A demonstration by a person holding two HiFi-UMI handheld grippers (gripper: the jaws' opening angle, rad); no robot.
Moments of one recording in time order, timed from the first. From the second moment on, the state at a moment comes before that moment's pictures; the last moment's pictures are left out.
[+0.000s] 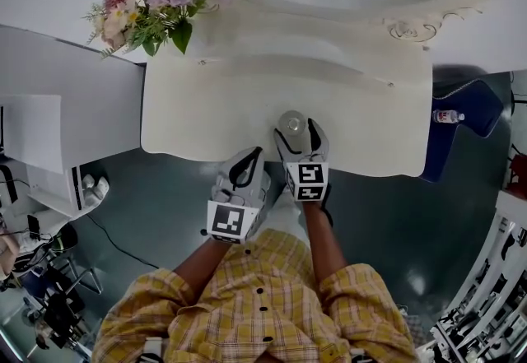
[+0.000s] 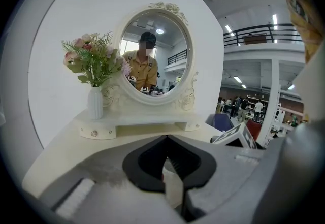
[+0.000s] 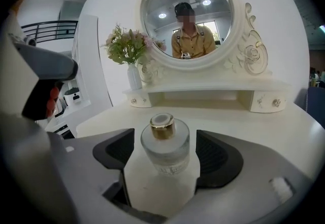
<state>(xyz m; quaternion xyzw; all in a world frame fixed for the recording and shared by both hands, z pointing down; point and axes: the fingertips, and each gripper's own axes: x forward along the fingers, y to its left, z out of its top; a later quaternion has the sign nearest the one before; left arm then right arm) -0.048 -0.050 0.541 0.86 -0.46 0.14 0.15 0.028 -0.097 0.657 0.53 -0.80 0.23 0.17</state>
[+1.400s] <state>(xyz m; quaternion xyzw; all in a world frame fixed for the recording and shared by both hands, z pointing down) -0.050 -0.056 0.559 0.86 -0.45 0.15 0.18 0.017 -0.131 0.698 0.57 -0.76 0.21 0.22</state>
